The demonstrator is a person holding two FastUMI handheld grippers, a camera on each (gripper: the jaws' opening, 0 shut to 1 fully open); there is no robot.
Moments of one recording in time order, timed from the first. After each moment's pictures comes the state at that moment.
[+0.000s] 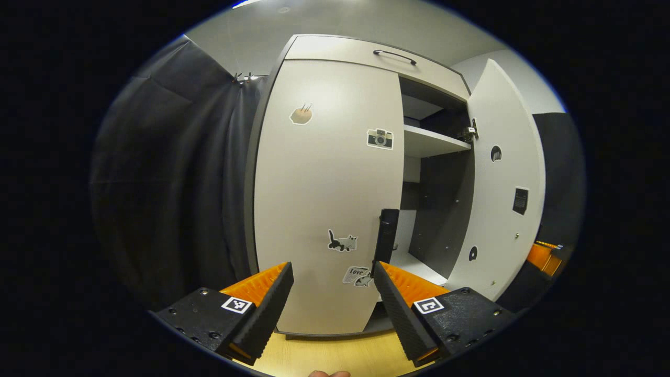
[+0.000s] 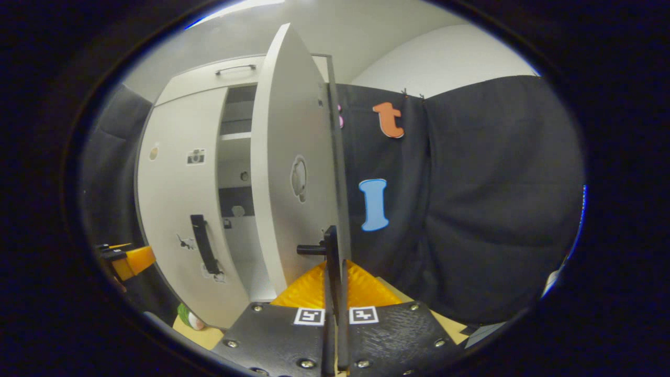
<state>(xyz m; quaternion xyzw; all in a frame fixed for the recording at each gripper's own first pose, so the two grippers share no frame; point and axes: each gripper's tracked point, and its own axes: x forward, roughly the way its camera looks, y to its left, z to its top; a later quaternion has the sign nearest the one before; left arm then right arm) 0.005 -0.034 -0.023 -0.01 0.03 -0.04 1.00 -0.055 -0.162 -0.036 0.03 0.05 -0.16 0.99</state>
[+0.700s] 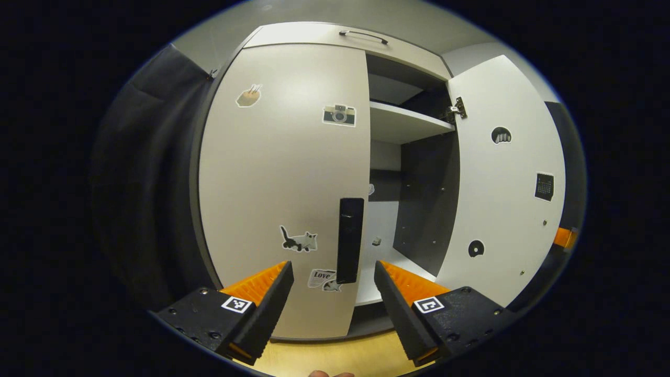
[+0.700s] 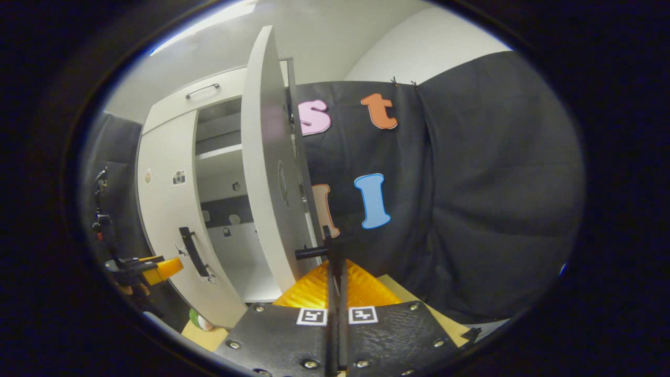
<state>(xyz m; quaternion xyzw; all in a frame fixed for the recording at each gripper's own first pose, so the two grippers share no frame) 0.052 -0.098 -0.046 0.00 0.05 -0.08 0.99 -0.053 -0.234 -0.036 0.08 0.06 -0.10 0.99</state>
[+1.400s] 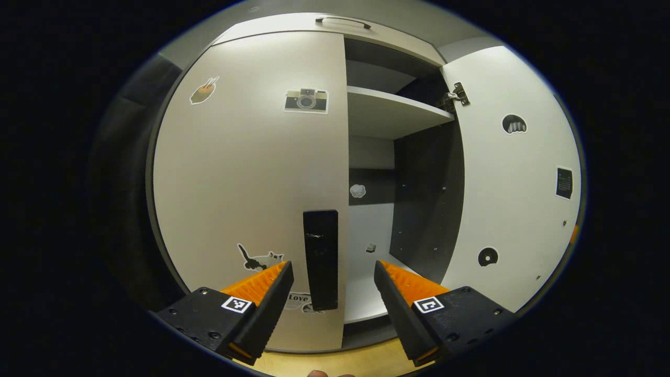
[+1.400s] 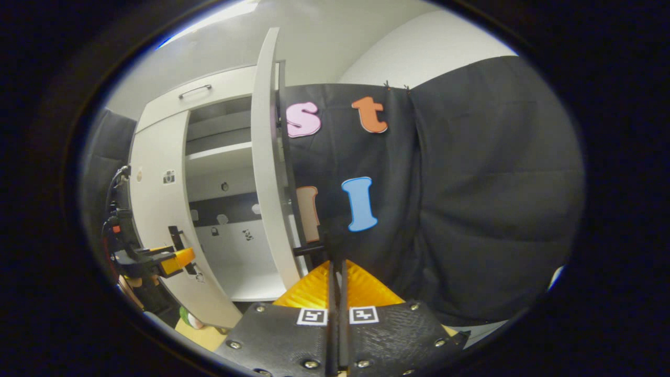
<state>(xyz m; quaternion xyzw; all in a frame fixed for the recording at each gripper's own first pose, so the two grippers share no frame) 0.106 -0.127 -0.043 0.03 0.04 -0.09 0.99 -0.068 -0.253 -0.026 0.07 0.05 -0.13 0.99</state>
